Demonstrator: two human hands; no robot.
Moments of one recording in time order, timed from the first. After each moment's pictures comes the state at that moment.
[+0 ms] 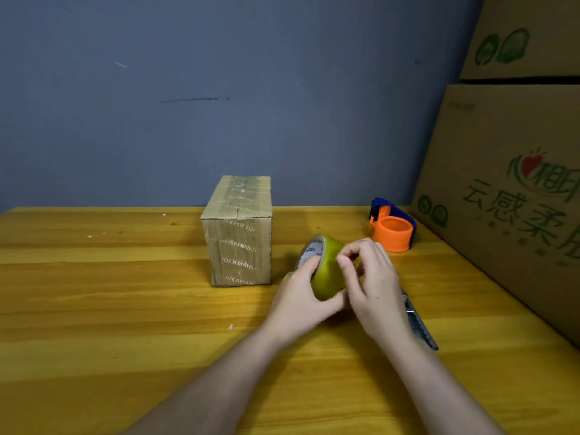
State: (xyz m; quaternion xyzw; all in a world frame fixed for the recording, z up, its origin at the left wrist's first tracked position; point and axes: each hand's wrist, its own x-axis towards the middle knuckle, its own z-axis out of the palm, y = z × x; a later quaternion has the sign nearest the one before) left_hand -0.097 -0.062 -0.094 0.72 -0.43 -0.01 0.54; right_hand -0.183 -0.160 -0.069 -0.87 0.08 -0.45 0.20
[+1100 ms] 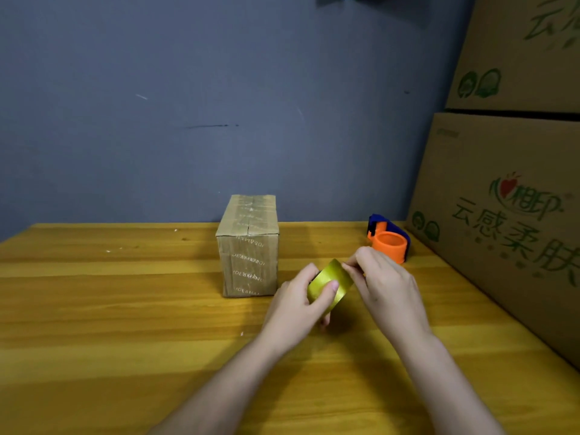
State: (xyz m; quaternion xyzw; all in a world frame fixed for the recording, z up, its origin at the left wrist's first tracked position) left_hand -0.111 -0.029 -0.065 0.70 -0.45 -0.05 0.56; right_hand -0.210 -0.152 -0.031 -0.91 0.09 -0.41 -0.01
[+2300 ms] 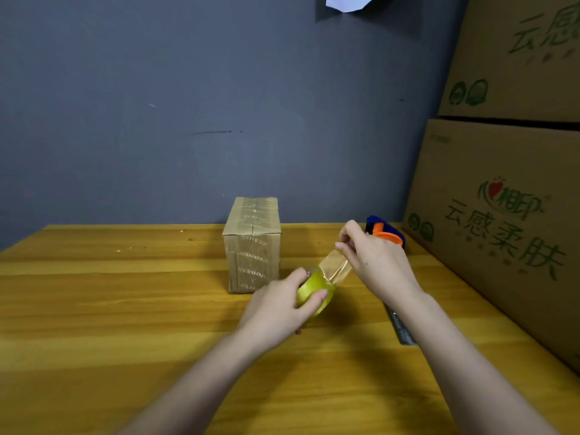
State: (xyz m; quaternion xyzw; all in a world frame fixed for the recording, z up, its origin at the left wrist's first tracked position) left_hand -0.128 0.015 -0.031 0.84 -0.45 0.01 0.32; right_hand -0.196 -0.154 0.006 -0.94 0.13 -0.31 -0.04
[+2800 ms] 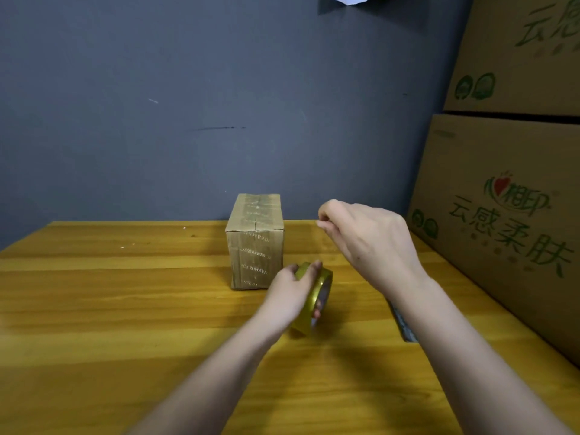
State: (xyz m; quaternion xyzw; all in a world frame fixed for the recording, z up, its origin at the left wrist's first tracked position) left_hand -0.126 -0.009 -0.027 0.72 -0.25 -0.21 0.62; right_hand -0.202 -0.117 0.045 -0.87 -0.03 -0.47 -0.18
